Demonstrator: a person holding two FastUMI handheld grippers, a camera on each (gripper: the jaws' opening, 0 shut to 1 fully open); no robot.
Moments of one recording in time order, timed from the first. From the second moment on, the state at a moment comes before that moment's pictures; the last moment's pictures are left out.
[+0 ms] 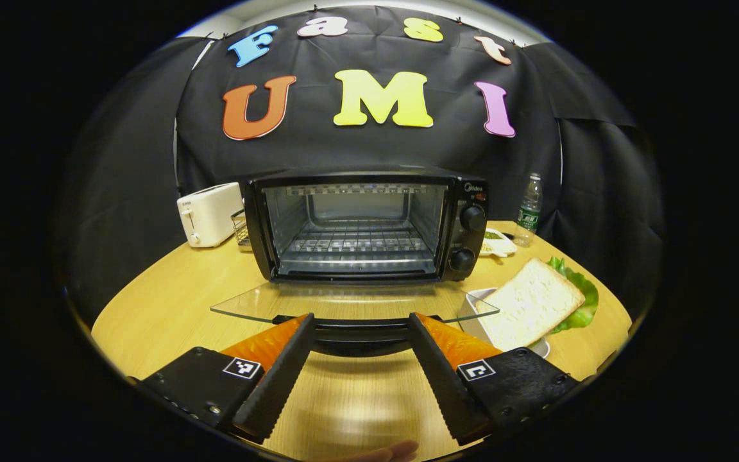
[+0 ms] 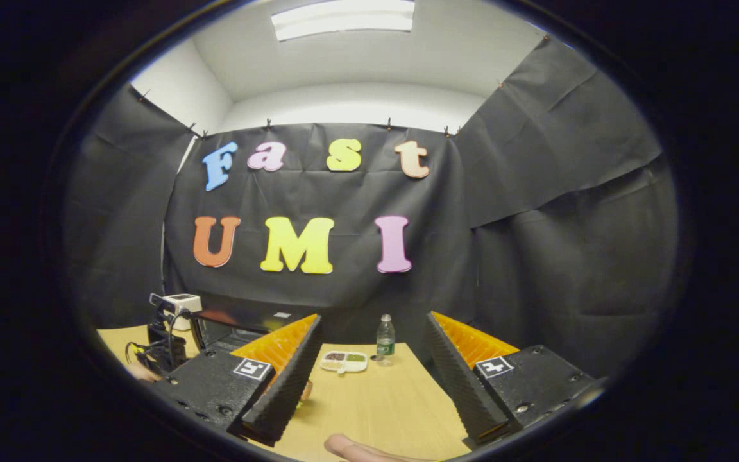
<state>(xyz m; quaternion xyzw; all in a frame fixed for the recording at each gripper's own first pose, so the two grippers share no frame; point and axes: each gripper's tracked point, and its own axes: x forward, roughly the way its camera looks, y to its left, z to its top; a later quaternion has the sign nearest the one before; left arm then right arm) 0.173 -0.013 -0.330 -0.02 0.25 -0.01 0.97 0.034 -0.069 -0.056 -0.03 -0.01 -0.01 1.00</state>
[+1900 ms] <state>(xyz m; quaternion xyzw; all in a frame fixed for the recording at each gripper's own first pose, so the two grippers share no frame) 0.086 0.045 -0.095 0.00 0.02 0.04 1.00 0.205 0.031 -0.319 0.12 0.55 0.21 0.80</state>
